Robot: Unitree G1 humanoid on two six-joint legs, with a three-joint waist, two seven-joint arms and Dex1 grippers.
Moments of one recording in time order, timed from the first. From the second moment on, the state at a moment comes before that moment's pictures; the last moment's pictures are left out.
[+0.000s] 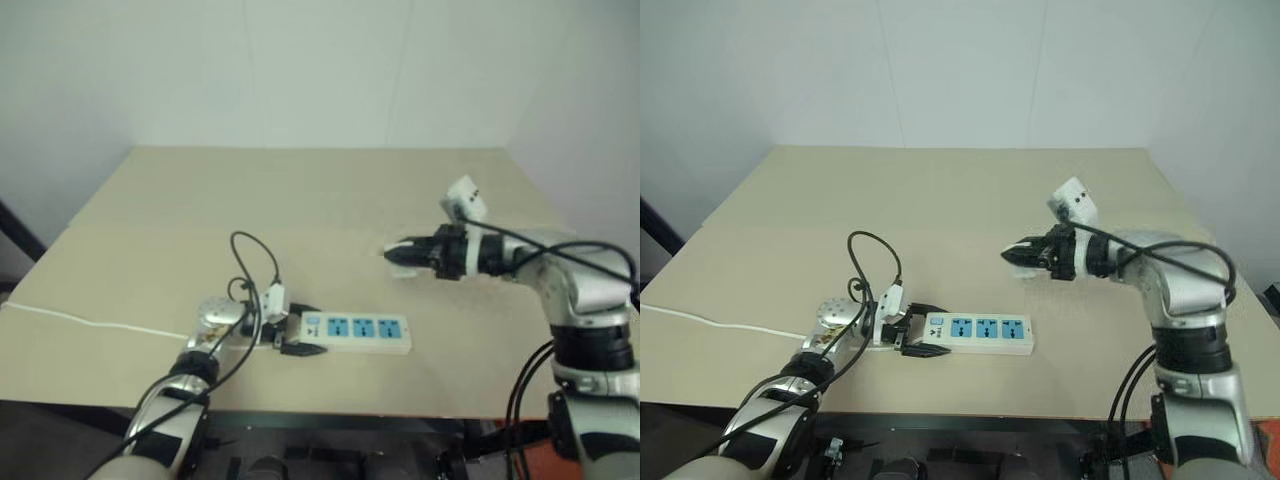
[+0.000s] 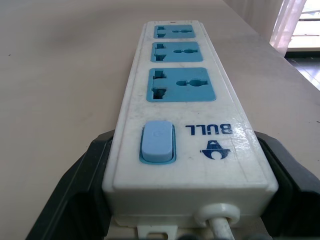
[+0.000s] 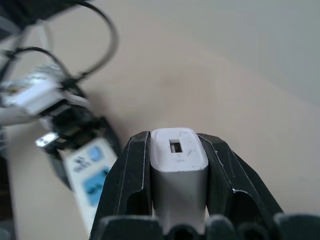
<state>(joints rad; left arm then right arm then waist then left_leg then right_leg) -0.71 0.29 -0.12 0.94 -0.14 -0.42 -1.50 -0.69 -0.59 -0.09 -0.18 0.45 1.02 0.97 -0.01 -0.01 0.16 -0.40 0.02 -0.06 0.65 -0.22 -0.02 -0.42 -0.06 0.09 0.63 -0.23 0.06</state>
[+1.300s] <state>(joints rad) -0.71 0.31 -0.13 0.93 -0.14 -0.41 -1.50 -0.47 -0.29 0.15 0.13 0.37 0.21 1.09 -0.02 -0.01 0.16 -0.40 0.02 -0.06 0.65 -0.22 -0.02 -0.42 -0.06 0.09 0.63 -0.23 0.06</state>
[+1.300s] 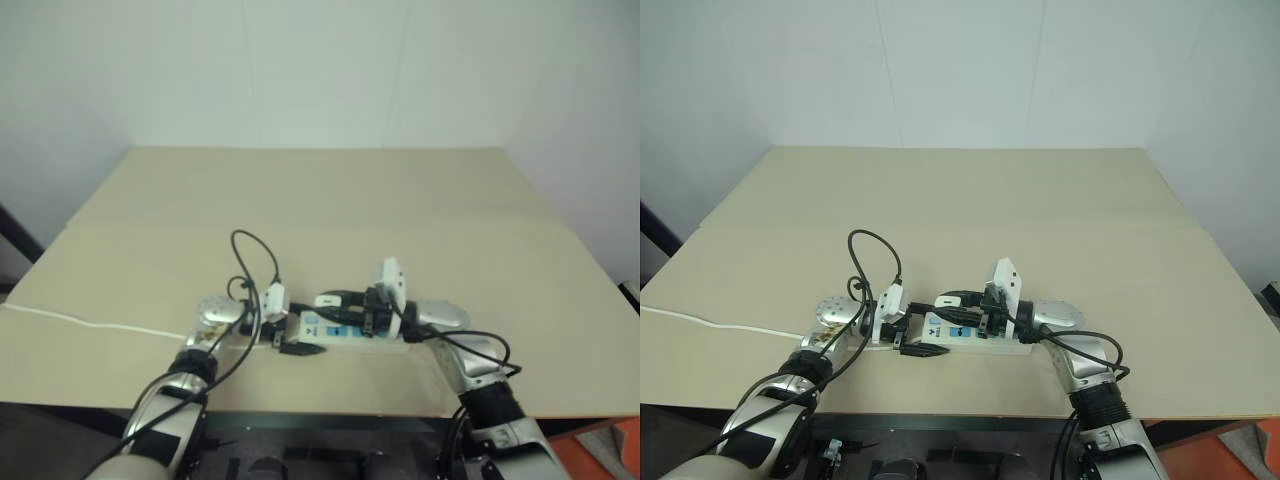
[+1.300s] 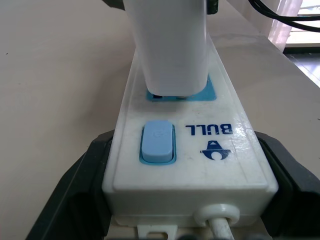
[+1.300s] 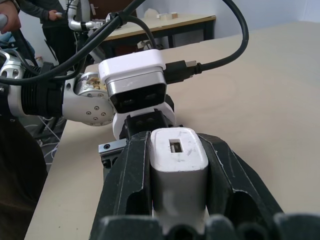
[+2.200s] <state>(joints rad) -0.70 0.31 -0.15 0.92 -0.14 -0.39 -1.50 -0.52 -0.31 0.15 0.27 0.35 0.09 1.12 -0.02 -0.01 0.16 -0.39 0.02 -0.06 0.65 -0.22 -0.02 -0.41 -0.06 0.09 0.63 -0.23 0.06</state>
